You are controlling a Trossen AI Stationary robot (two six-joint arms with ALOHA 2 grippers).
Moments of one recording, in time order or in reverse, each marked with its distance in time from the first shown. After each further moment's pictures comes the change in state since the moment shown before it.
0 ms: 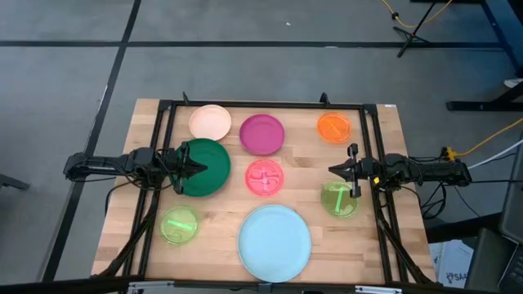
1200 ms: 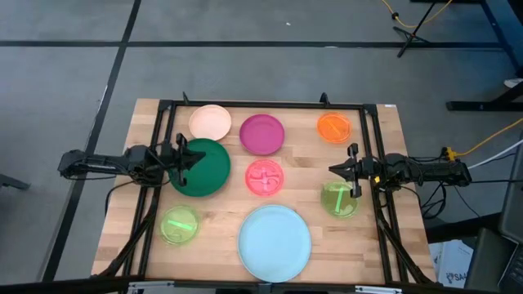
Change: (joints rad) left arm 0.000 0.125 0.001 0.323 -0.156 0.025; right arm 0.000 0.000 0.000 0.023 0.002 0.024
